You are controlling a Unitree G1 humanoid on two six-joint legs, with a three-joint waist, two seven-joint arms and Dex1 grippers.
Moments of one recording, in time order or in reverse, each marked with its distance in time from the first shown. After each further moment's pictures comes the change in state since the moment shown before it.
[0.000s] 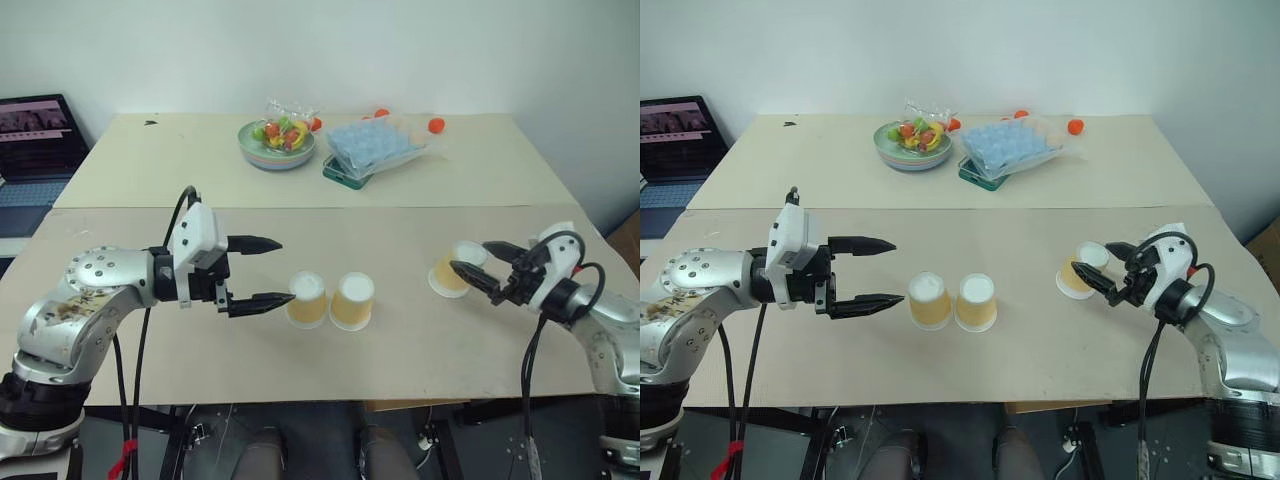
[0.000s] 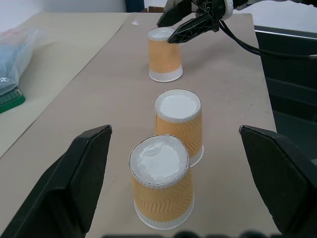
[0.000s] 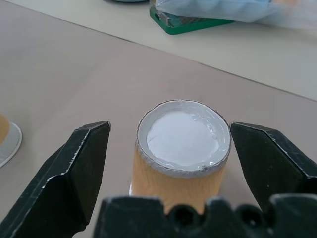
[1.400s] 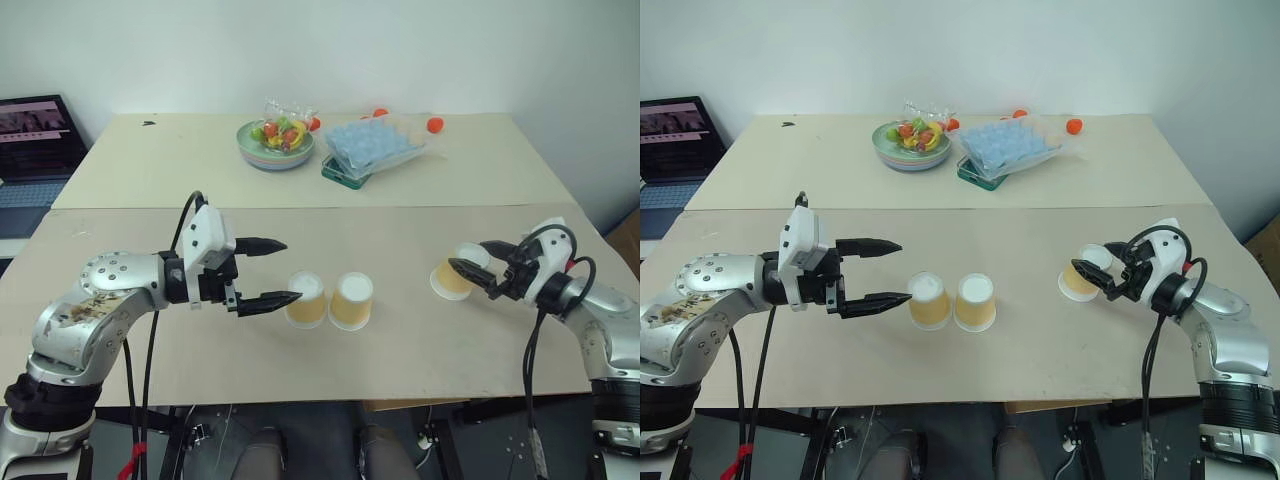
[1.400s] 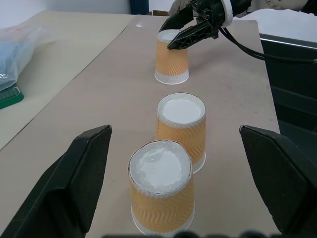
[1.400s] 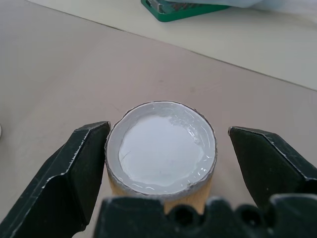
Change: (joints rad) left arm 0.002 -0.043 -0.021 0.009 0.006 0.014 0.049; right arm -0.063 -0.001 0.029 0.112 -0.048 -0.020 0.030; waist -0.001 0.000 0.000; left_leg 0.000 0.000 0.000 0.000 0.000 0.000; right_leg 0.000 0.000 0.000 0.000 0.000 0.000
